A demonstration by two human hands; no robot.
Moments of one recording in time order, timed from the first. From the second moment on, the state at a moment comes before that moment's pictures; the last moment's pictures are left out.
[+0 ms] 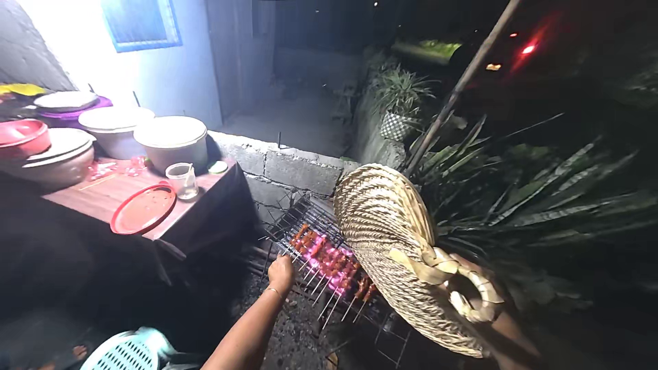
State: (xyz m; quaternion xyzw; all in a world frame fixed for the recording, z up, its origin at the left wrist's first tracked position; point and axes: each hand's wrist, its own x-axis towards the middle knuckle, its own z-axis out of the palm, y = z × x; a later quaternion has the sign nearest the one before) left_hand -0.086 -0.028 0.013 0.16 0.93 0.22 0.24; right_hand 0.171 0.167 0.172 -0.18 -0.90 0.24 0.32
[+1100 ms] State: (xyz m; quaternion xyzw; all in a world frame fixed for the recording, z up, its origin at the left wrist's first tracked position) left_hand -0.091 -0.026 -0.002 0.17 0.90 0.30 0.25; right_hand 0.193 0.179 0.162 -0.16 -0.90 0.27 0.31
